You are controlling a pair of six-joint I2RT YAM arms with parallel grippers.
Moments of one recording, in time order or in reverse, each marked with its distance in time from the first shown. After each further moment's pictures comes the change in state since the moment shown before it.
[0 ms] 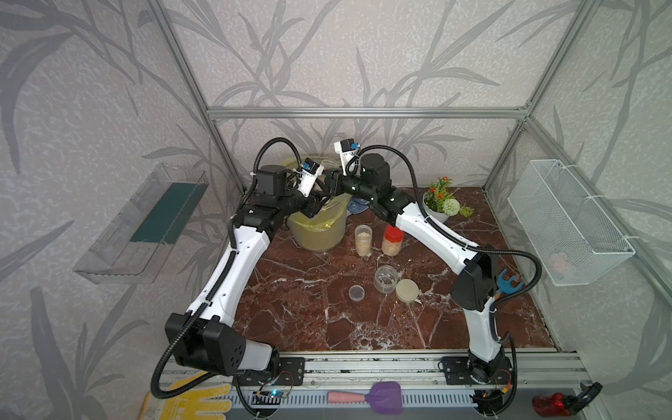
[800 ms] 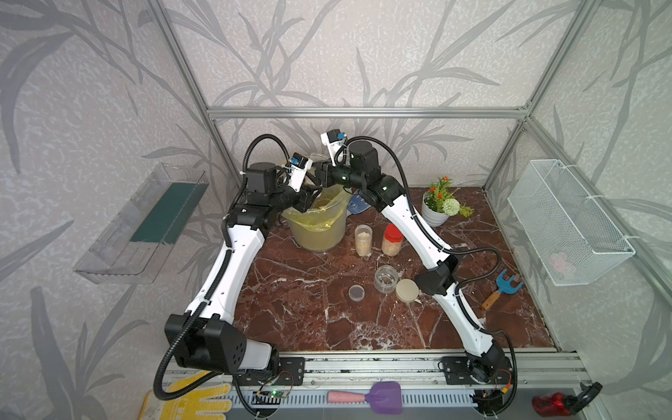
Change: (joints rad) left arm 0.061 0.002 0.002 0.053 0.006 -0.032; right arm 0.007 0.438 0.877 -0.476 -0.058 -0.045
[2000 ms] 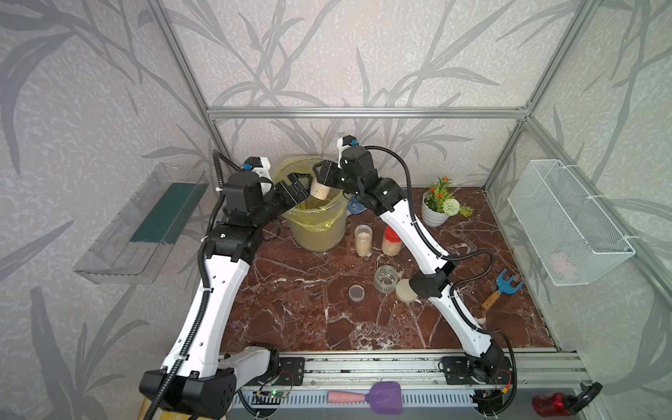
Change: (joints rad) left arm -0.006 -0.240 -0.066 -0.047 -0.187 -1.001; right arm 0.051 -0.006 0.093 -0.265 0.412 0.293
